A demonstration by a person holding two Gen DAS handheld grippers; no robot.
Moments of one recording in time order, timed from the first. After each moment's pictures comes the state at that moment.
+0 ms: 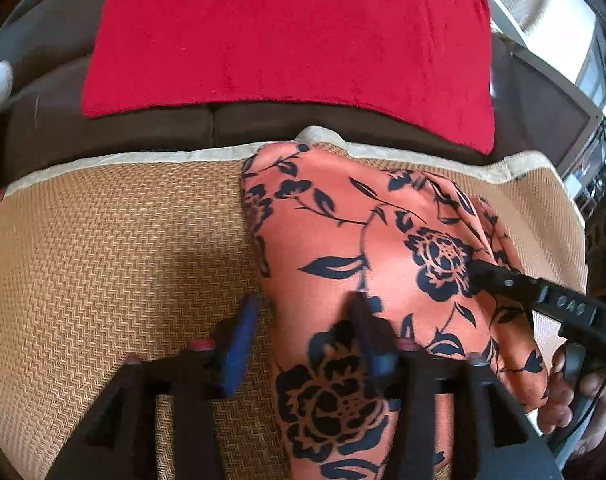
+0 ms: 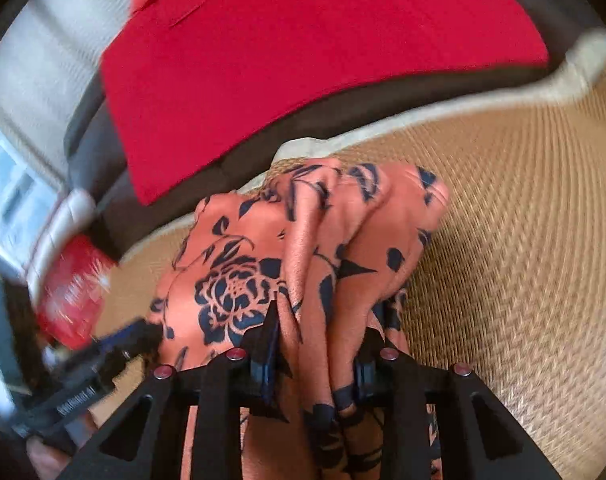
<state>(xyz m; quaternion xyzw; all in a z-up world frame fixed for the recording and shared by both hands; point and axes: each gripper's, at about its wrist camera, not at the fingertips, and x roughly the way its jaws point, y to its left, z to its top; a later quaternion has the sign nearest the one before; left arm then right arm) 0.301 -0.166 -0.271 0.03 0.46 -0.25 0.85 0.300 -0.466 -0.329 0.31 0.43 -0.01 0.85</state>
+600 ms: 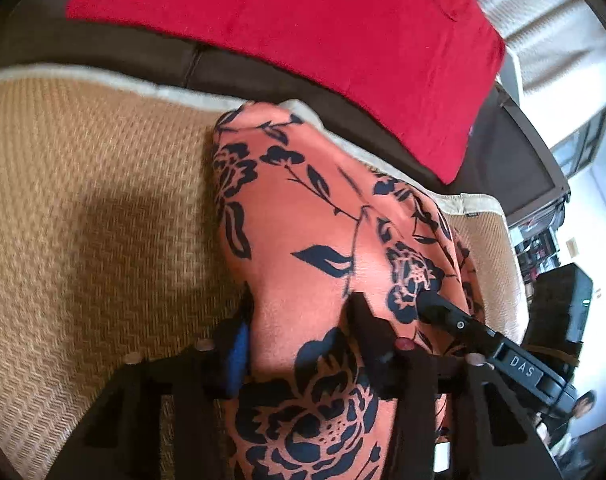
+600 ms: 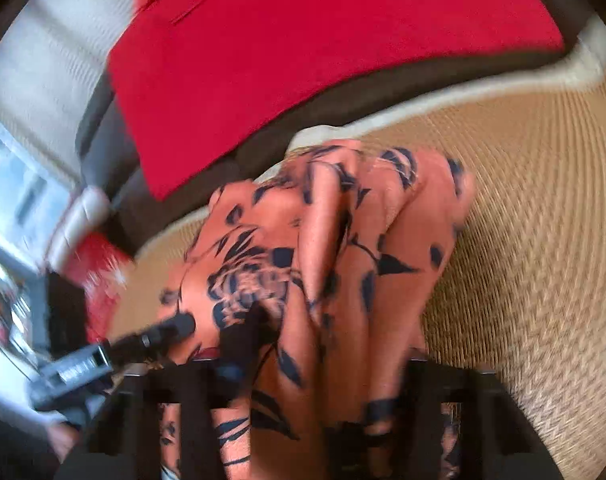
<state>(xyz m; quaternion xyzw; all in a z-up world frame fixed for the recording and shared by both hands) 0.330 -0.145 -0.299 -0.13 0.51 -0.33 0.78 0.306 -0.451 -0.333 0.28 0.43 0.02 0.86</state>
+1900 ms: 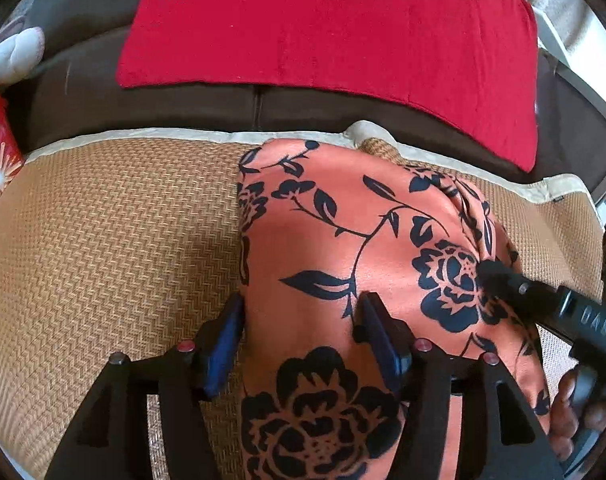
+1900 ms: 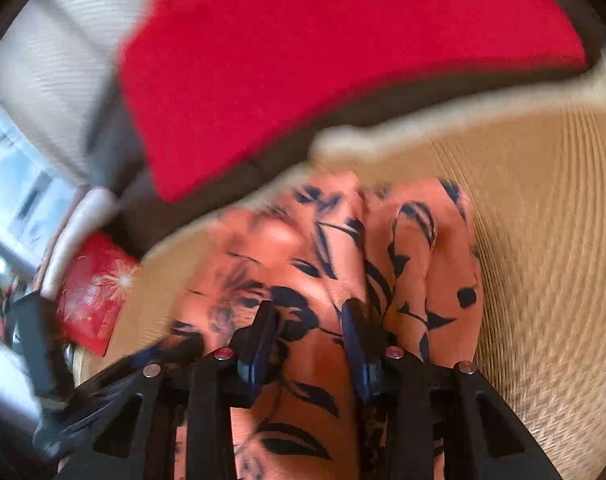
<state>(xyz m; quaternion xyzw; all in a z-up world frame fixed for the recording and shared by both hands) 0.311 -0.154 -0.287 0.01 0.47 -0.20 0.86 0.330 -0.434 -0.339 0.32 0.43 0.03 0.84</state>
